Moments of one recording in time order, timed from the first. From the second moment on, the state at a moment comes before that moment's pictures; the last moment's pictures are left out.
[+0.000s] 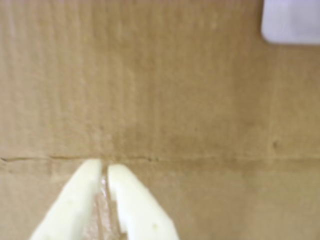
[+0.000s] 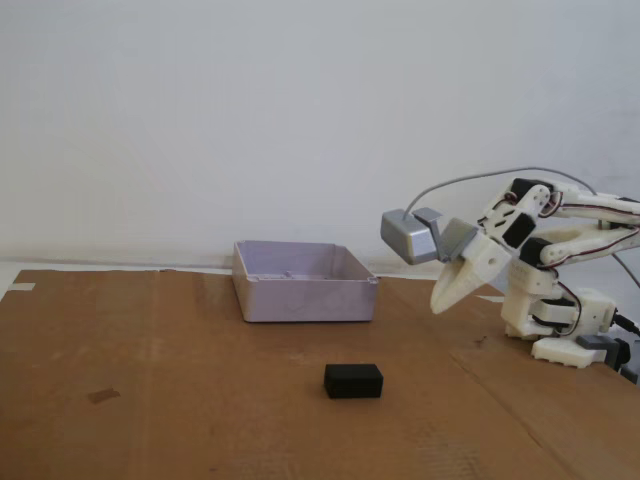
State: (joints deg) arm 0.4 162.9 160.8 56.1 7.0
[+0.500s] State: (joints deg) arm -9.0 143.4 156.5 33.8 7.1
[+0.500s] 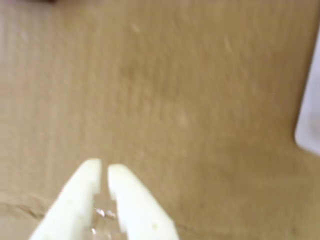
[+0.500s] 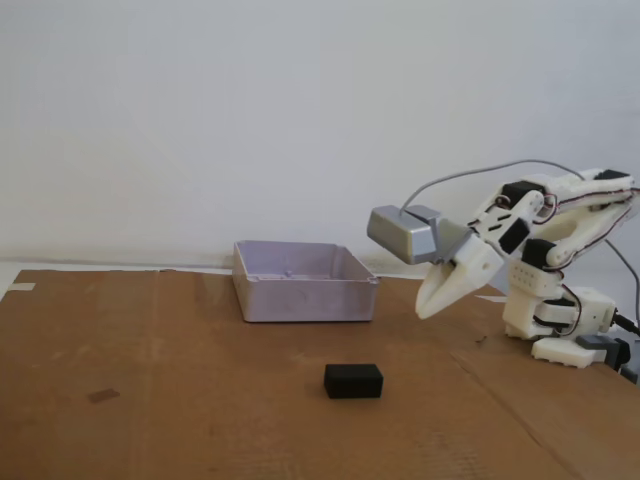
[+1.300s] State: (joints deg) arm -12.7 125.2 143.1 29.4 7.1
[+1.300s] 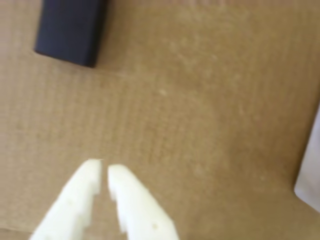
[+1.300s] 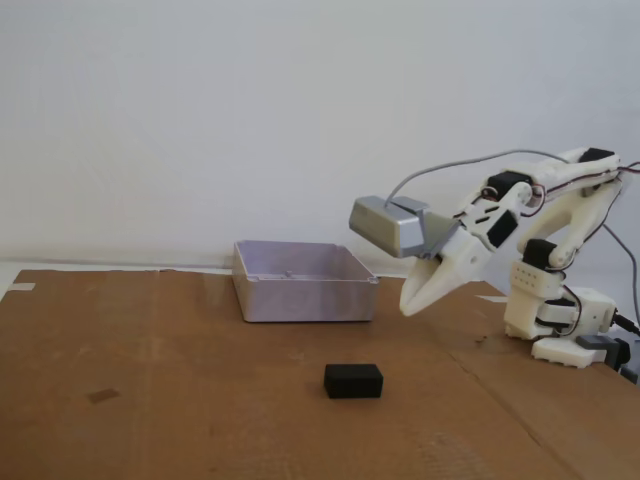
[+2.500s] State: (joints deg) arm -15.7 91.9 118.3 25.5 7.1
